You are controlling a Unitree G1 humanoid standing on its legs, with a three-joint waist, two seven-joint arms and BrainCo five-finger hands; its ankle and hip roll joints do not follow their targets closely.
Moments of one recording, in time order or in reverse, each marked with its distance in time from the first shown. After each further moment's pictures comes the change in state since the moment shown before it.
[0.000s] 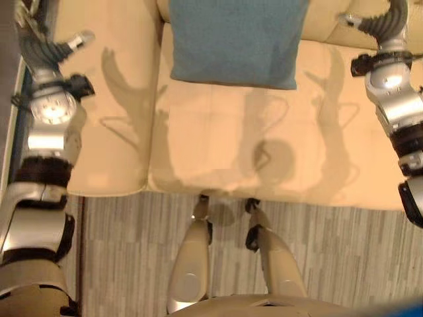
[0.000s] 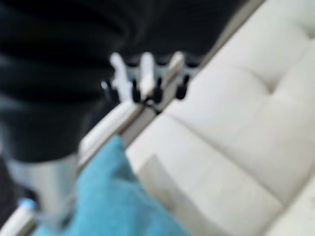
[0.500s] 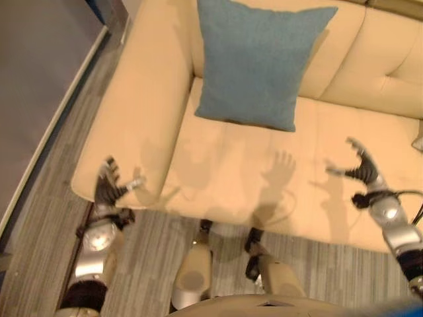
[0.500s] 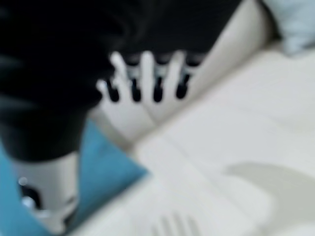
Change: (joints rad) left arm 0.673 -0.379 0.071 0.123 0.196 0.077 -0.226; right arm 0.815 0.198 -0.189 0.008 -0.276 -0.048 0.243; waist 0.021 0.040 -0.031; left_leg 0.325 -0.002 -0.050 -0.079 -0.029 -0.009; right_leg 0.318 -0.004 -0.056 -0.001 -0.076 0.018
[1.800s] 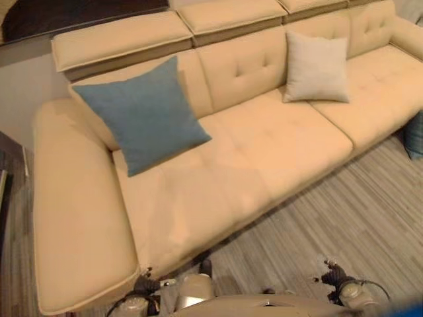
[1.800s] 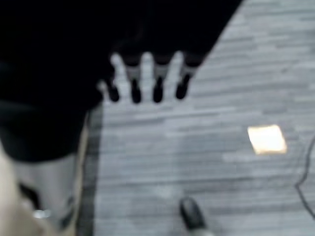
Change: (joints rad) left arm -0.034 -0.158 -0.128 0.606 0.233 0.128 -0.062; right arm 0.007 0.276 0.097 0.658 -0.038 0.106 0.033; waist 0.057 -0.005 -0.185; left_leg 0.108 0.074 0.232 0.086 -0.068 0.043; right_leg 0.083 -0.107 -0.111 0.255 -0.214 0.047
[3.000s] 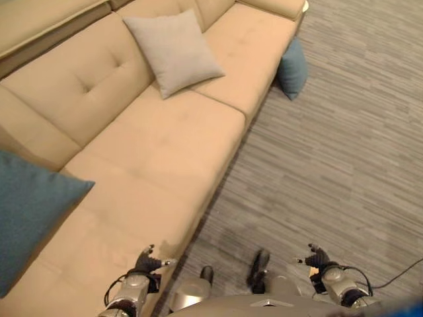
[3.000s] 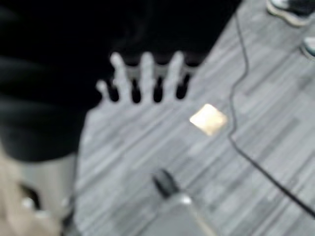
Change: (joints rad) left arm -0.147 0.038 -0.031 -0.003 -0.001 -0.004 0.009; right arm -0.079 0.066 0.019 -0.006 0.085 0.006 -0.024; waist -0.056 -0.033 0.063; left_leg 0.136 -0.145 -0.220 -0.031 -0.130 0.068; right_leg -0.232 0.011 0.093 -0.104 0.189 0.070
